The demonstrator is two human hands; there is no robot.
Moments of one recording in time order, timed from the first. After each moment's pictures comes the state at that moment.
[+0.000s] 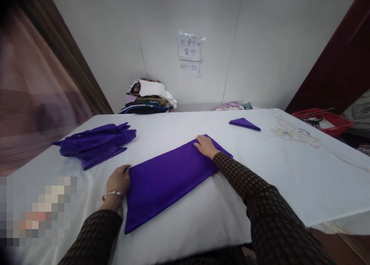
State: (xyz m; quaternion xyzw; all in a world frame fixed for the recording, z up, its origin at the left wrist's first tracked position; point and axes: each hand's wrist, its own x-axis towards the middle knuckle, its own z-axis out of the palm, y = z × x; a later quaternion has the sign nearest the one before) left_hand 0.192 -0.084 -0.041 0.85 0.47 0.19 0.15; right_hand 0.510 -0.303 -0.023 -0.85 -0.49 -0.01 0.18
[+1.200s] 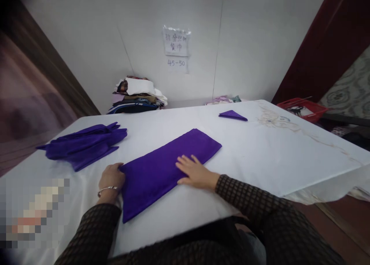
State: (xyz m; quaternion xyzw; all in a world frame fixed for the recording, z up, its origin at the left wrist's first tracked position) left_hand 0.190 -0.088 -0.027 0.87 0.47 0.14 0.09; right_hand 0.385 -0.389 -0.009 -0.73 -0.66 0.08 0.14
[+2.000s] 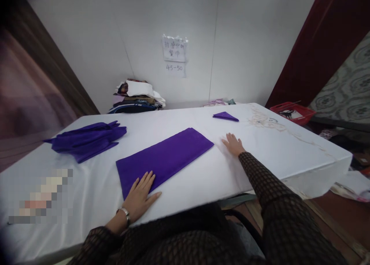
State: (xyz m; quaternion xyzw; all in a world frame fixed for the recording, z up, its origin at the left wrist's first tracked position) left_hand 0.157 -0.232 -0.053 0.99 0.13 0.05 0.05; right_hand 0.531 -0.521 -0.012 -0.96 -0.26 0.01 0.10
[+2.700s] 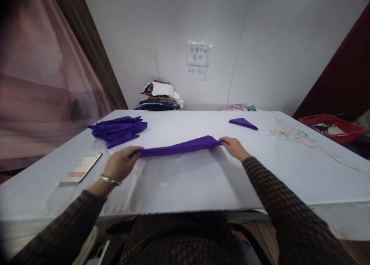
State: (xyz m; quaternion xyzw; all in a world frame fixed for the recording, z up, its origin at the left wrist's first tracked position) left_hand 0.149 -0.188 0.074 0.91 0.28 0.28 0.14; right_hand 0.504 -0.464 0.028 -0.83 -0.46 -0.02 0.30
